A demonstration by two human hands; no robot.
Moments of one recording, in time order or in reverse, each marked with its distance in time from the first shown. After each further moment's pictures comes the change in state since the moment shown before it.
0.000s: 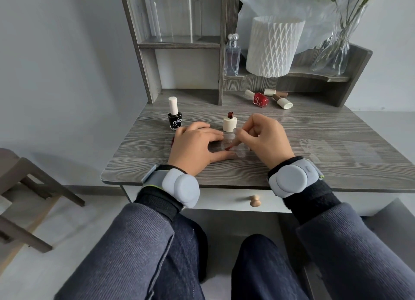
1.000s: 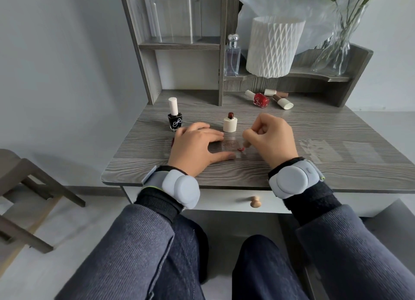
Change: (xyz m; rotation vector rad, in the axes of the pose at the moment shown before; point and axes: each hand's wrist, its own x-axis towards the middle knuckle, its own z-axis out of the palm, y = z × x) left_hand -0.001 -0.002 0.001 -0.006 0.019 0.011; right_hand -0.001 -0.001 -0.004 -0.047 0.117 0.082
